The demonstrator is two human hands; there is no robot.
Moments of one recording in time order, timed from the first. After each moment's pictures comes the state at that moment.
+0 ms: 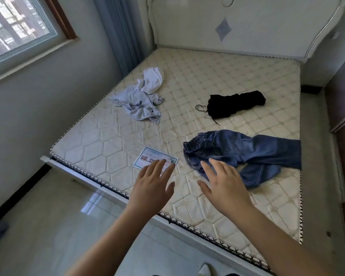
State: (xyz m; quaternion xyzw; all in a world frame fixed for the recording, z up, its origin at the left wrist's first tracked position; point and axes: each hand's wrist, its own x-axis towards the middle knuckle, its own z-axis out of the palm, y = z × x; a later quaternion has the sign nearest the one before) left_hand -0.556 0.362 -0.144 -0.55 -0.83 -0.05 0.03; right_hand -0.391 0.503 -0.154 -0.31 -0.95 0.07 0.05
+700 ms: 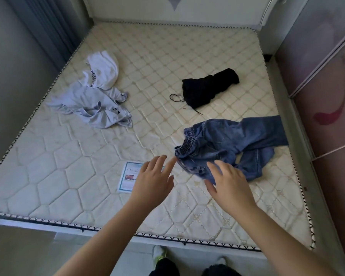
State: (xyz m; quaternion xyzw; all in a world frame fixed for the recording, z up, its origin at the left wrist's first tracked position) left_hand -0.787 0.493 -0.231 -0.69 -0.72 -0.09 -0.03; right_hand -0.569 0.565 -0.221 -0.48 -0.87 0.08 -0.05
